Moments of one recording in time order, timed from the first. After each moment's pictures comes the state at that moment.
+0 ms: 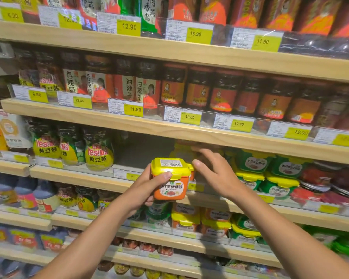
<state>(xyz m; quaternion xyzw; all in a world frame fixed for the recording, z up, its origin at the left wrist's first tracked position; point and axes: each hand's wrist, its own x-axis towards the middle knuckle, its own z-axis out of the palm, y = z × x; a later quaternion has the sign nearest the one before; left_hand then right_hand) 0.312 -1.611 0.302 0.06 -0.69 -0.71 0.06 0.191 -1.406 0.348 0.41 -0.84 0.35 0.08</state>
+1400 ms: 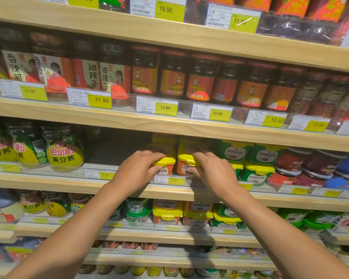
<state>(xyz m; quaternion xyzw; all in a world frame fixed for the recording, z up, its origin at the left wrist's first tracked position) 0.241 -1.610 0.305 -0.04 -0.96 -0.16 0.21 0.173 -1.375 0.329 0.30 -0.93 0.04 0.20</state>
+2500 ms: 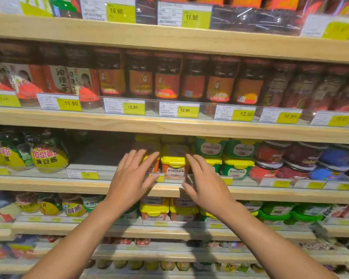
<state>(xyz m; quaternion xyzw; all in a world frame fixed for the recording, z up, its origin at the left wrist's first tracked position) 0.248 -1.552 0.279 -0.01 -0.96 -0.08 0.27 0.185 -1.311 0.296 0.33 -0.92 0.15 0.16</state>
